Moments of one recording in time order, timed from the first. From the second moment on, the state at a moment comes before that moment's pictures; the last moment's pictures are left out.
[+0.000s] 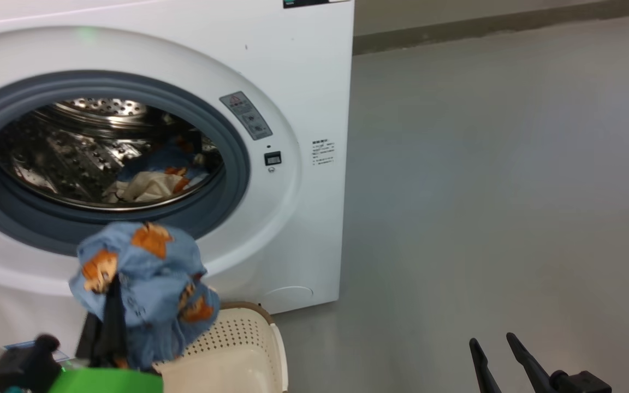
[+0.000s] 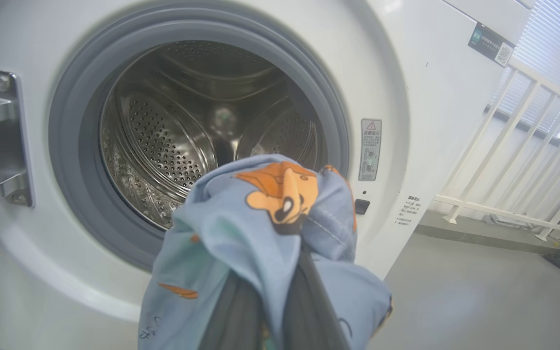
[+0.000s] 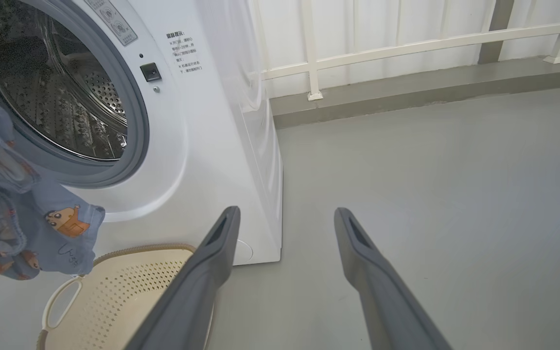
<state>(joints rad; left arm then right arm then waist) 0.02 0.04 -0.02 0.00 -0.44 -0.07 -0.25 0.14 -0.07 0.04 0.17 0.23 0.13 -0.26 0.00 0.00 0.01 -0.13</state>
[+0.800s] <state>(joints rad) -0.60 0.11 0.34 0.42 -0.25 -0.09 -0.26 -0.01 -0.07 0.14 0.18 0.24 0.13 -0.26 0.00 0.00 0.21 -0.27</state>
